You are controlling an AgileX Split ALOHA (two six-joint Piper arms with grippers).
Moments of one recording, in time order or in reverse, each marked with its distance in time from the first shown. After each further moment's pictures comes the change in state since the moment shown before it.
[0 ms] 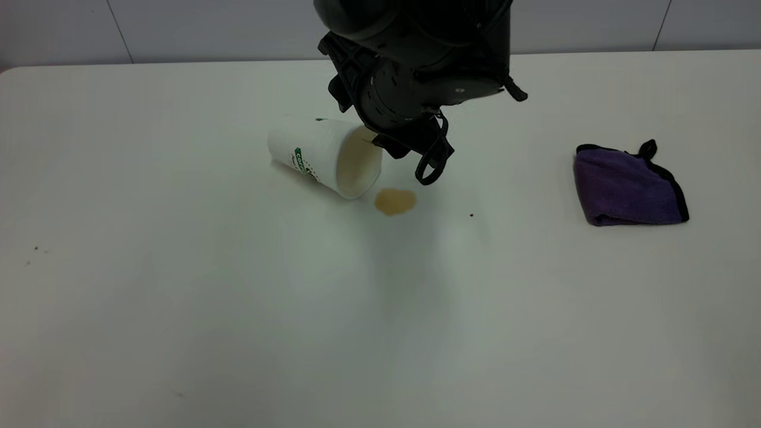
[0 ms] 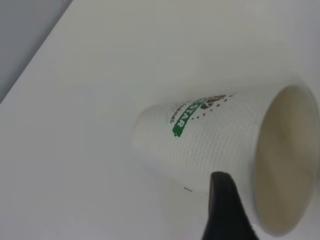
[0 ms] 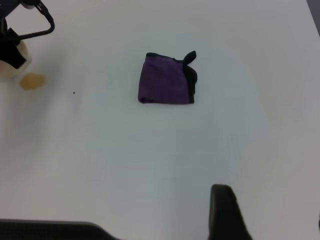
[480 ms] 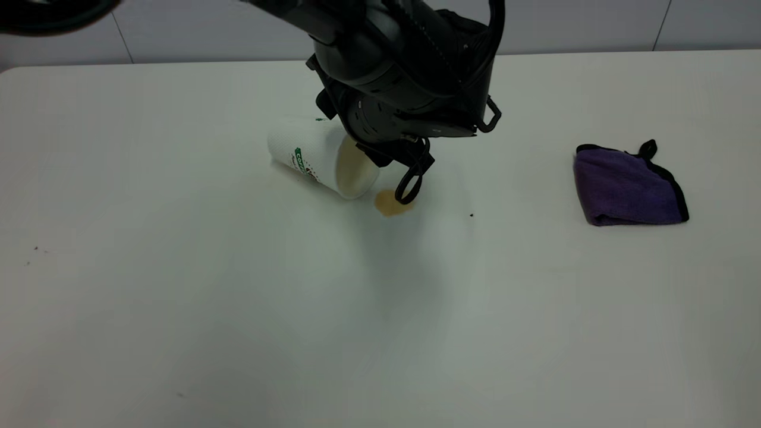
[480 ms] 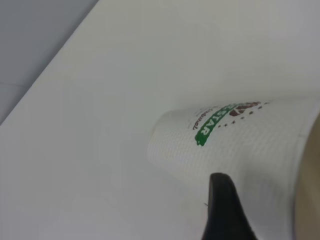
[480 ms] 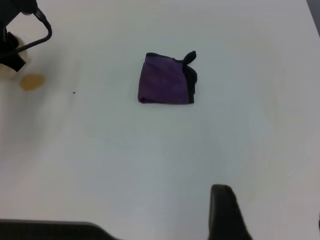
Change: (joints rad) left arm 0.027 0.065 -0.002 0.121 0.014 -0.133; right arm 0.000 0.000 0.000 0.000 0.000 0.000
